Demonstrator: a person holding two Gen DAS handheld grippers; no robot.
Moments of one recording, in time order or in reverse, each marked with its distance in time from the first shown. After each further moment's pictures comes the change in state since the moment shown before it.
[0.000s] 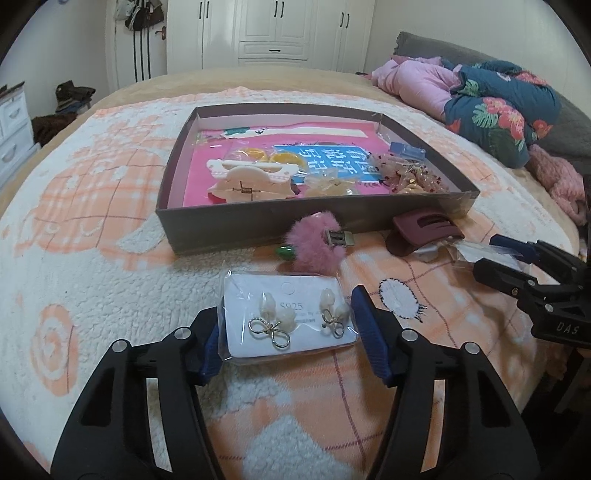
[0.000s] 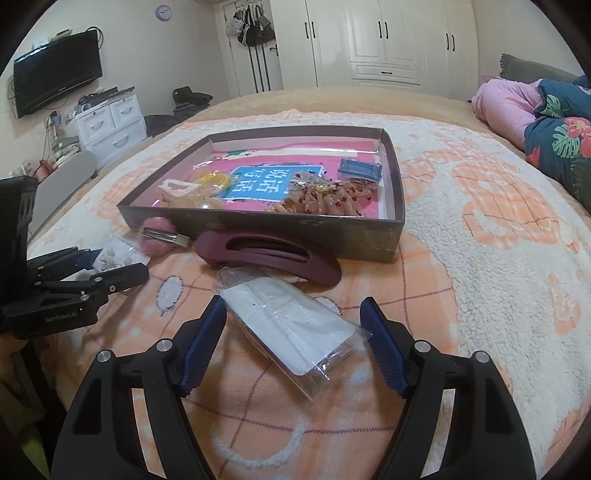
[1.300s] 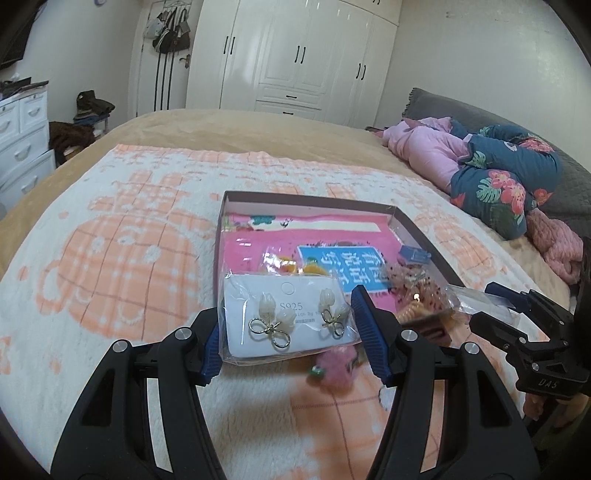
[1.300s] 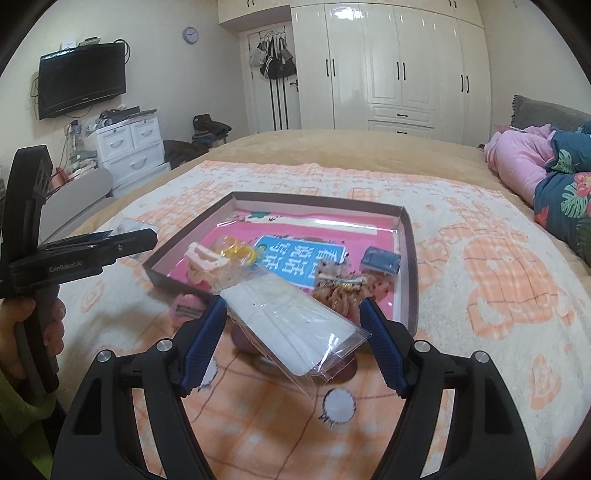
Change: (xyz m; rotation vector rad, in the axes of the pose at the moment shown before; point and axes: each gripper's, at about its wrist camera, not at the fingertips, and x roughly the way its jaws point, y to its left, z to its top) left arm -0.034 0.027 0.066 -0.087 -0.189 -0.010; right arm -0.018 0.019 0.056 -0.074 -0.148 0.017
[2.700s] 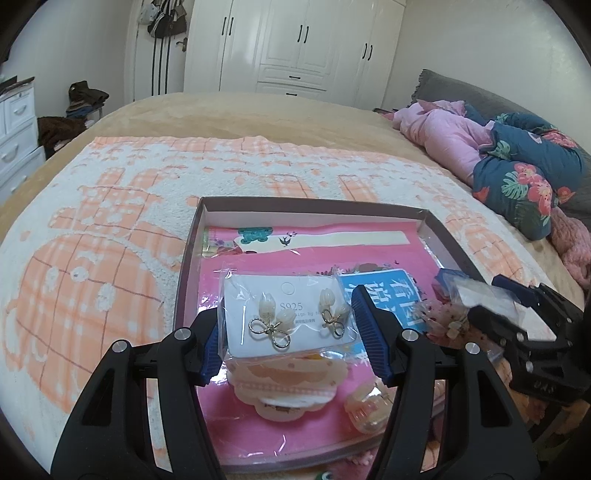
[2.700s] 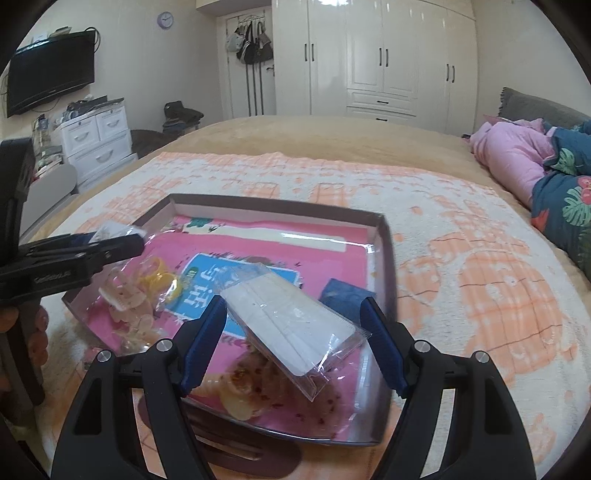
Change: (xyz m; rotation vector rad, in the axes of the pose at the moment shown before) left arm 0.092 0.003 0.038 0.002 0.086 0.025; right arm 0.084 -0.040 0.034 0.005 0.069 -0.085
